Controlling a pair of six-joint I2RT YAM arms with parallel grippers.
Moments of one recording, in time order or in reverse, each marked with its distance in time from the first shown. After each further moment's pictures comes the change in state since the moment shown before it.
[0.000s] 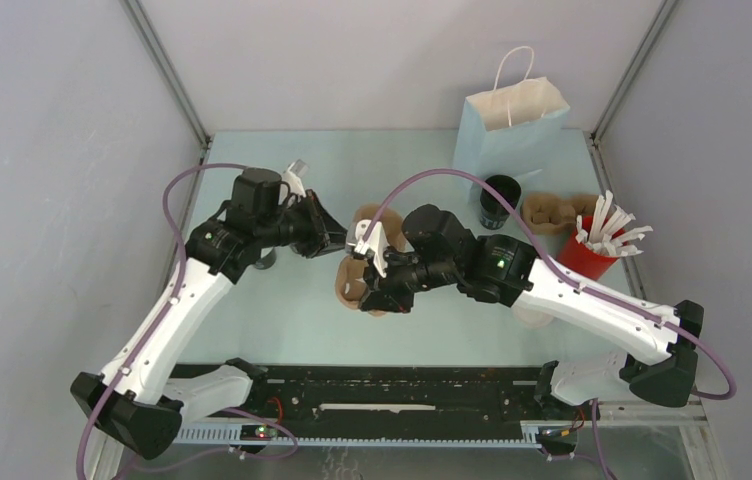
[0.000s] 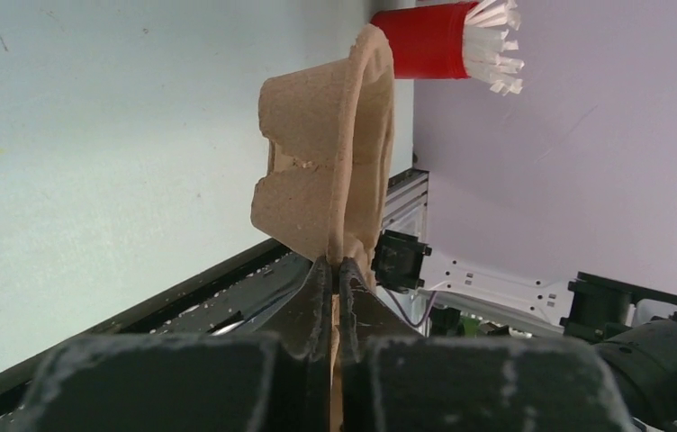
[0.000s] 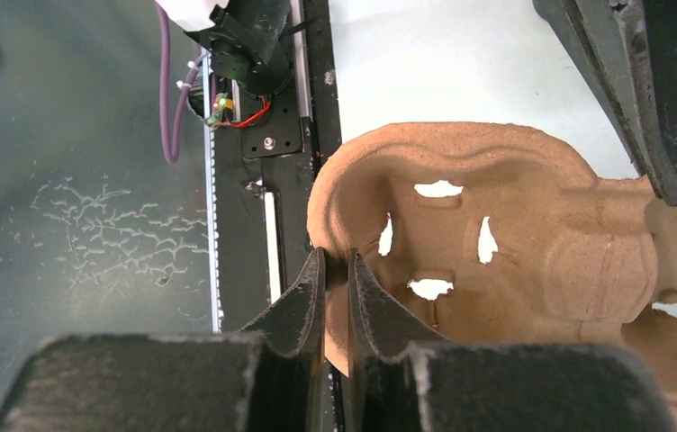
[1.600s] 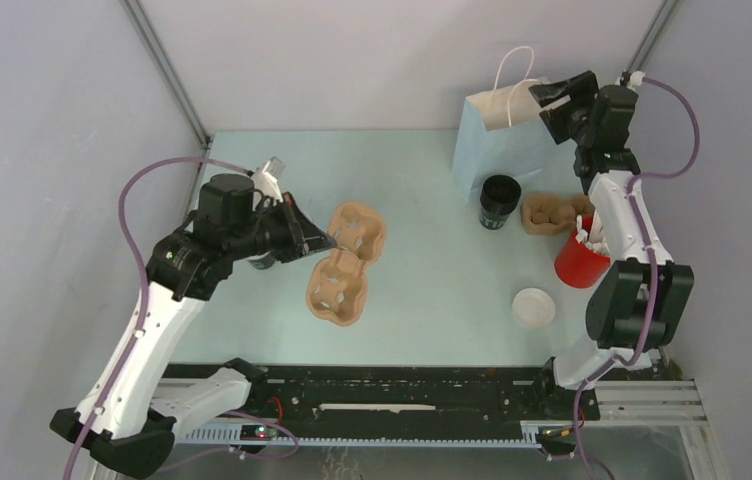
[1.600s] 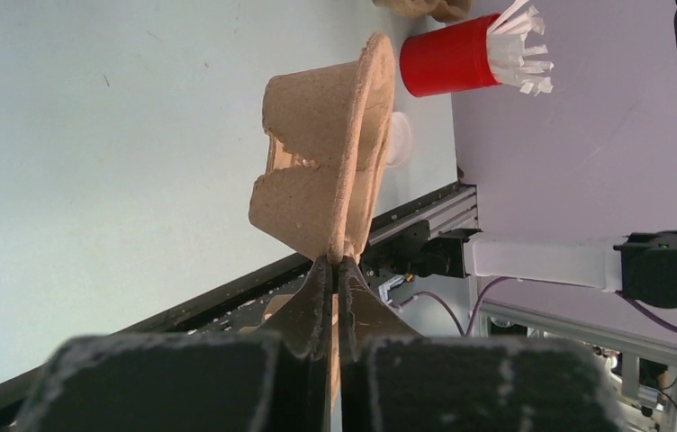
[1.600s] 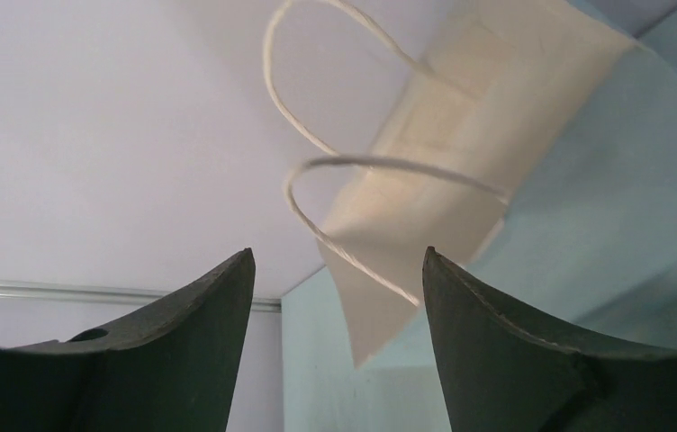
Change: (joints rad) left arm -0.004 -0.109 0.102 -0.176 -0.121 0.126; right arm -1.223 0.278 0.067 0.593 0.167 1.075
